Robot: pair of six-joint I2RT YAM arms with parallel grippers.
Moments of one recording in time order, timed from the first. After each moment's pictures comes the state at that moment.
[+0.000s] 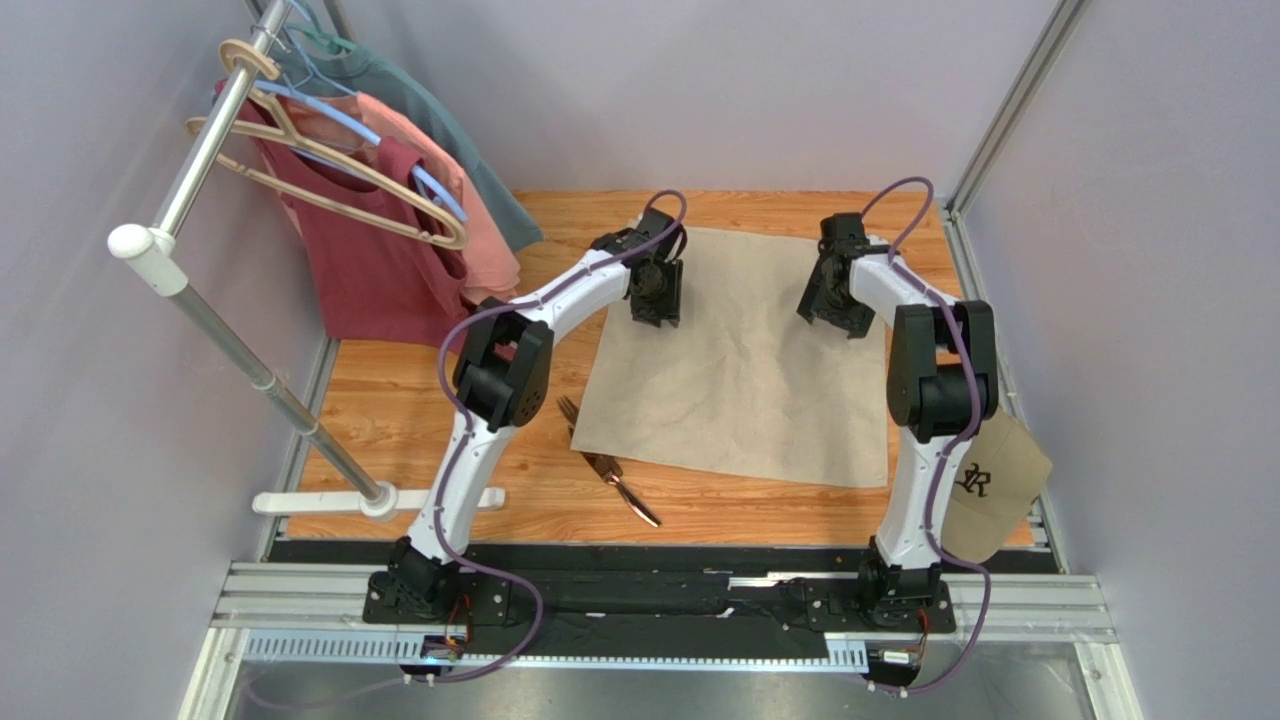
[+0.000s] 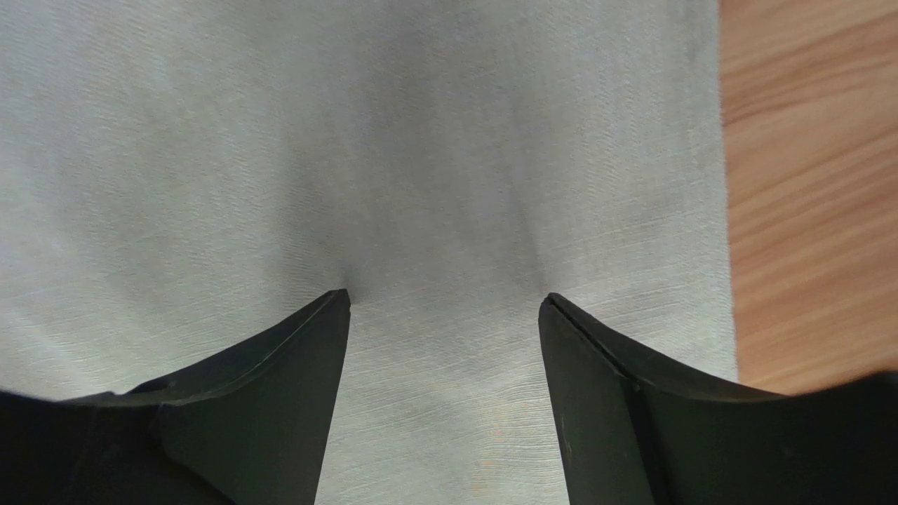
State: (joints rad) left arm -0.58 2.43 2.10 -0.71 0.02 -0.48; right arm 0.07 2.06 1.51 -0.59 0.26 0.49
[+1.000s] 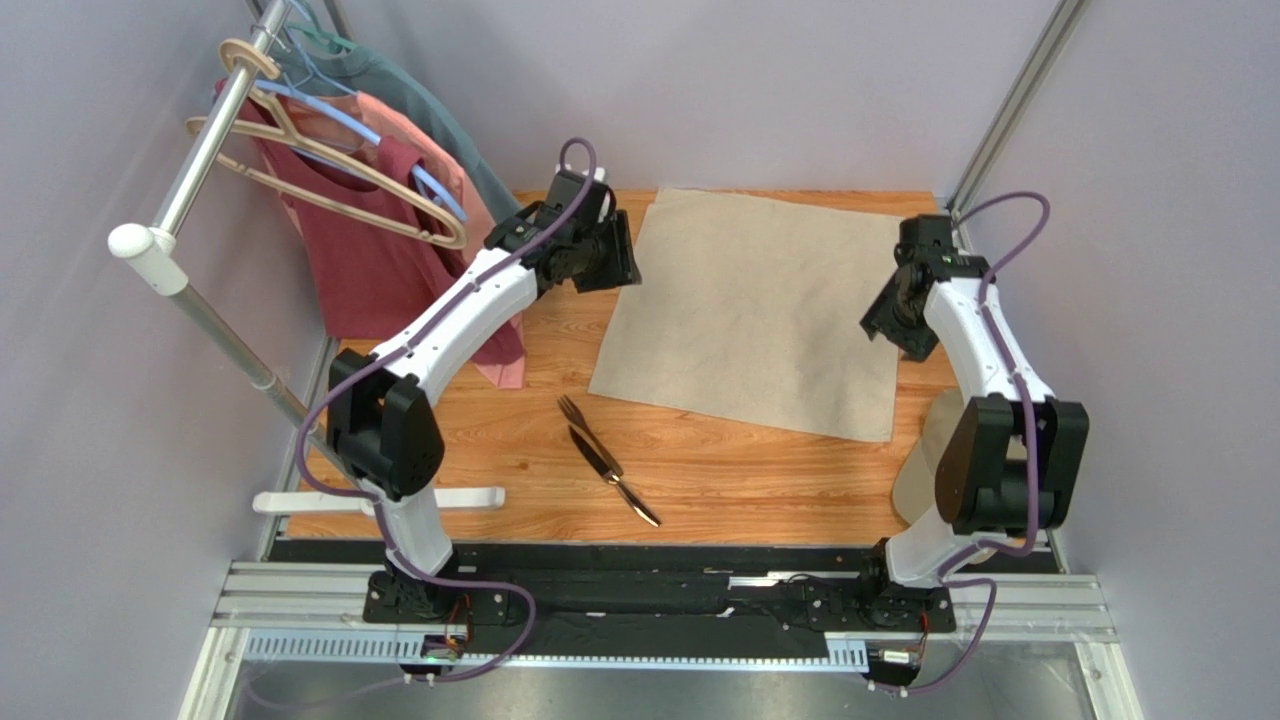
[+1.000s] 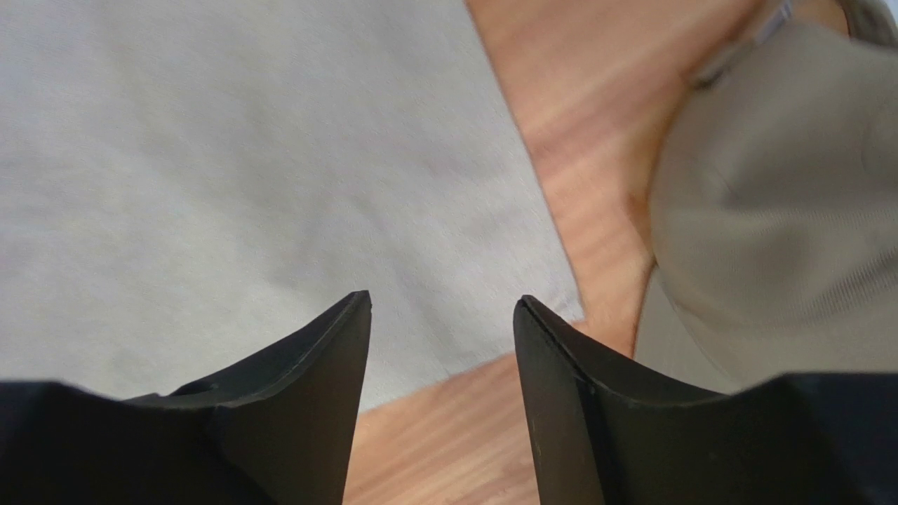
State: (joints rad) left arm -0.51 1.86 1.77 -0.67 0.02 -0.55; right arm -0.05 1.67 1.43 -0.88 0.22 0.56
